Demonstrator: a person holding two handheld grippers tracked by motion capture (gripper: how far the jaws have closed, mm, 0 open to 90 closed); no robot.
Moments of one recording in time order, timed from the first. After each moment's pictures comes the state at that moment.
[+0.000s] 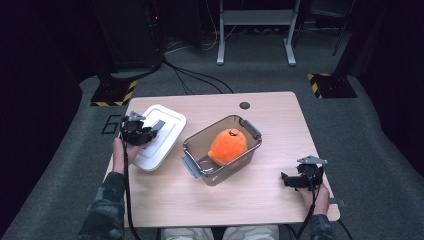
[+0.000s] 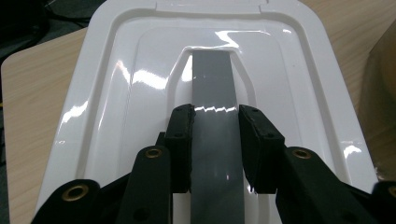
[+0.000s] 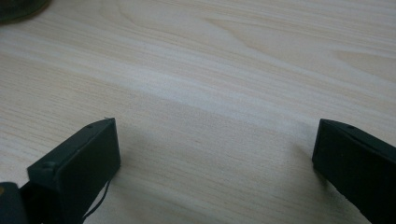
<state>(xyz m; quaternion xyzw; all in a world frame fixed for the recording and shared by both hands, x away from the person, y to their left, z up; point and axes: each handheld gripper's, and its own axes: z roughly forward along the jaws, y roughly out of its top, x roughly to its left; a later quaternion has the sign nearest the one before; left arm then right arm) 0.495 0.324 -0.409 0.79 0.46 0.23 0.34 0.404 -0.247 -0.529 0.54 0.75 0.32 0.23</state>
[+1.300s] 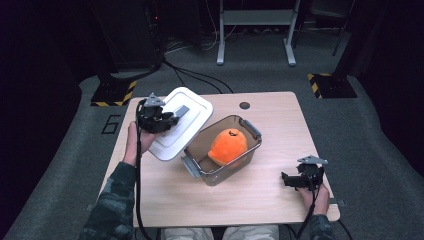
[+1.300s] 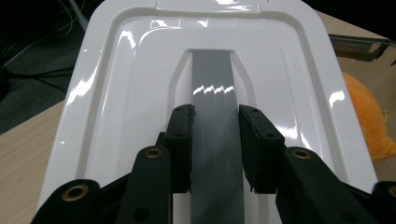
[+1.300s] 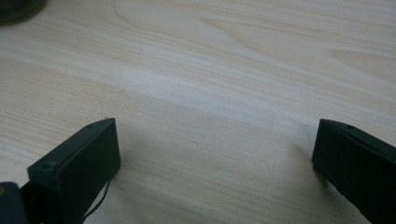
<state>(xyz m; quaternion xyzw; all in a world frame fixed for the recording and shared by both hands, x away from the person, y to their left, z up) 0.483 0.249 -0.335 0.82 0.36 0.22 0.40 0.404 -0.247 -0.529 0.54 0.74 0.31 0.23</state>
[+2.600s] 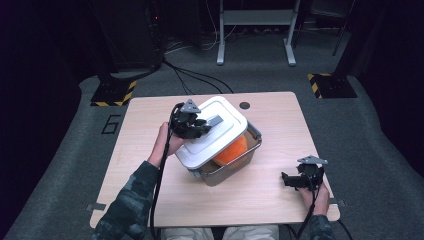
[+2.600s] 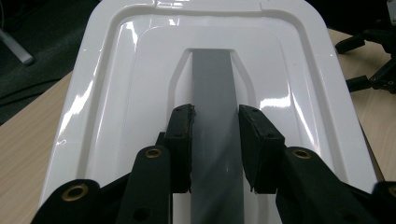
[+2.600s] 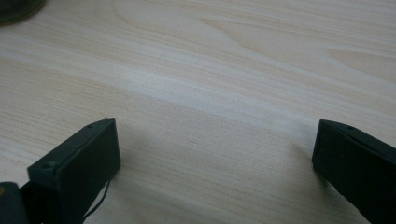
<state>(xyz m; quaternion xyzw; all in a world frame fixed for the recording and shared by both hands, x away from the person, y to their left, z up) 0.478 0.164 -0.344 0.86 0.26 0.16 0.40 0.404 -0.247 -0.529 0.54 0.74 0.31 0.23</state>
